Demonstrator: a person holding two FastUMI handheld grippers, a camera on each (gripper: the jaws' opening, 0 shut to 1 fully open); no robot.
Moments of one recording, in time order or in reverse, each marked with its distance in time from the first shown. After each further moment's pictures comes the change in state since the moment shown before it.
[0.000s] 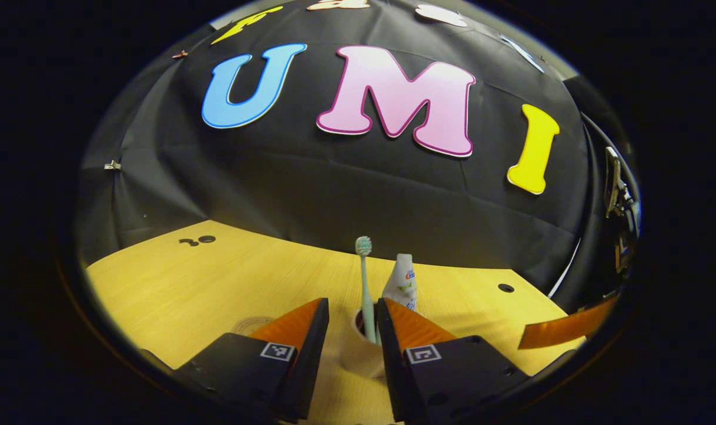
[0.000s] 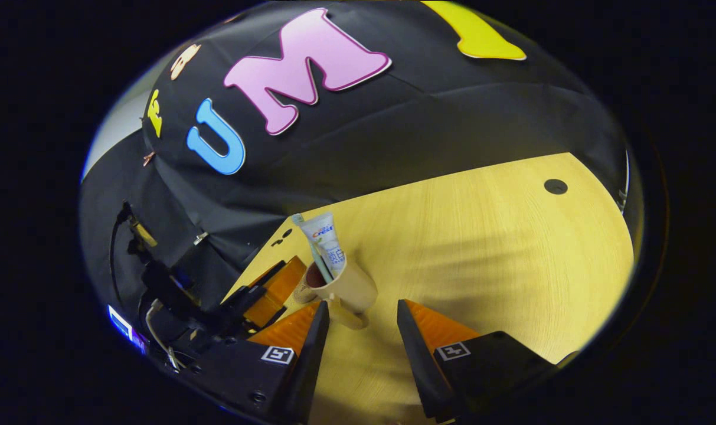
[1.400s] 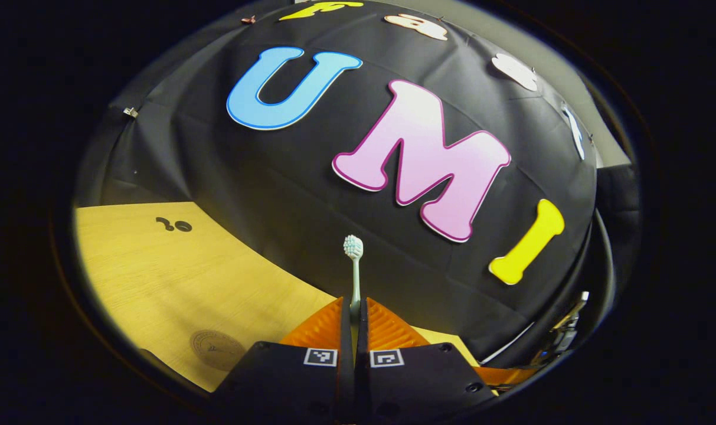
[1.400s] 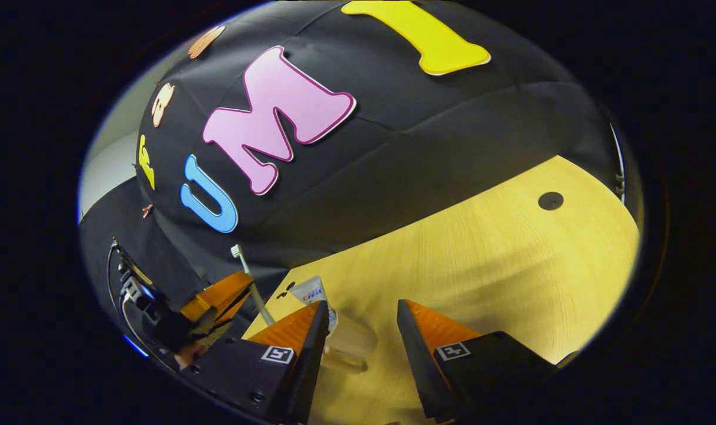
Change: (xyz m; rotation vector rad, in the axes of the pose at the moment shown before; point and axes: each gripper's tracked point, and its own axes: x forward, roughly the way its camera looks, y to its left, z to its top) left arm 0.030 -0.012 0.095 -0.328 -0.122 -0.096; right arm 0.007 -0.034 0.059 0.174 -0.231 0.019
